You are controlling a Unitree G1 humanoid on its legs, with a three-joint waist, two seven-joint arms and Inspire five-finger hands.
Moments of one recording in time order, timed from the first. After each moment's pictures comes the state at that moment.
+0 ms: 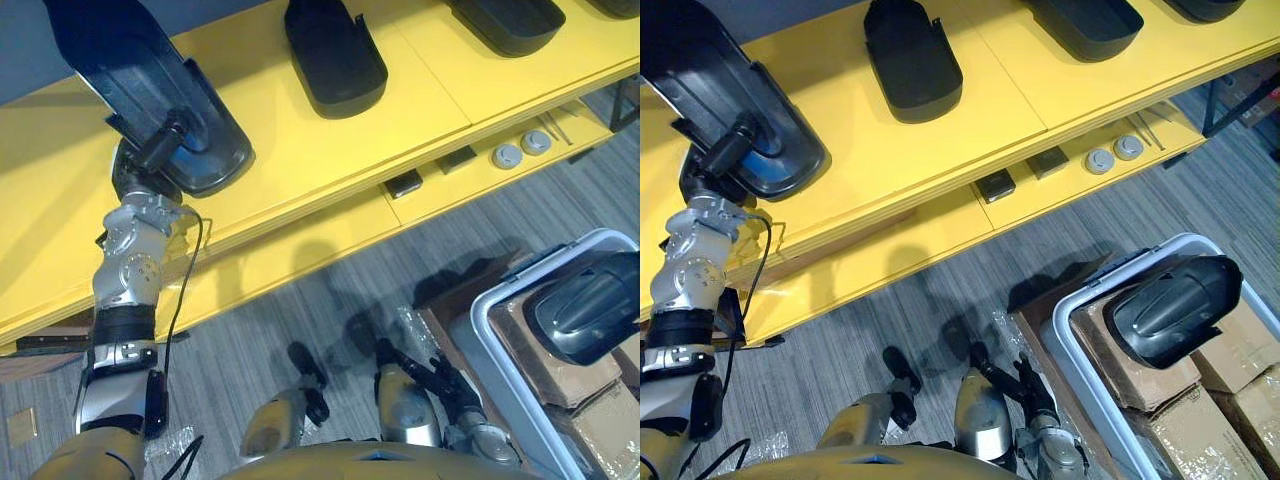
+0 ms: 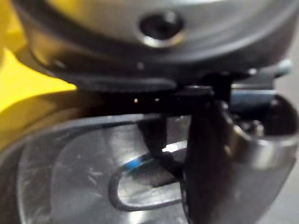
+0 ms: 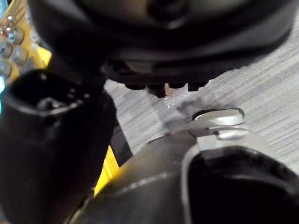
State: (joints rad) left arm -0.53 0.48 0.25 0.36 -0.69 0.12 0.15; right arm 0.27 -0.16 -0.02 0.59 0.14 -0.09 0.05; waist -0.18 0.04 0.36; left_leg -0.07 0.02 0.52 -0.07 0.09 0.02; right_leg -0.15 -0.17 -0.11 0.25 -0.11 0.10
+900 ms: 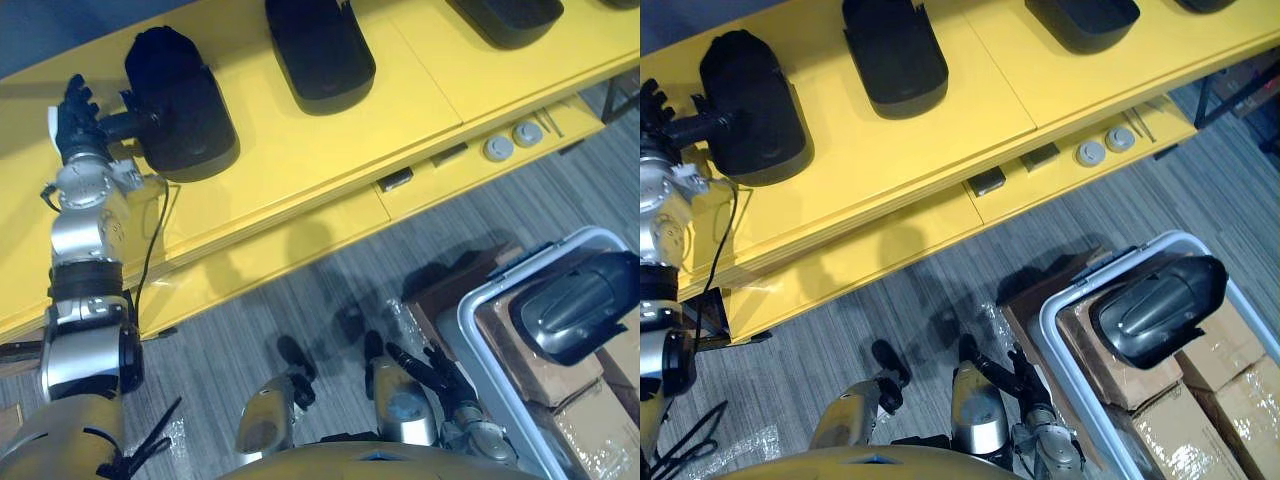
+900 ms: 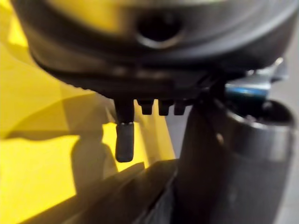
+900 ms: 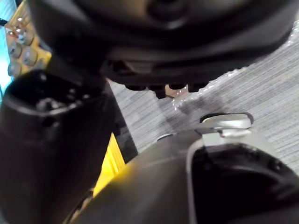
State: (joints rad) left arm -0.66 0.59 0.24 0.46 -0.31 0.20 0.27; right arm 0.28 -0.18 0.05 0.58 0.16 -0.15 0.06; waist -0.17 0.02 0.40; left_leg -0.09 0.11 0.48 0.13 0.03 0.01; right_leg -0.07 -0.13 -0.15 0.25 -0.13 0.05
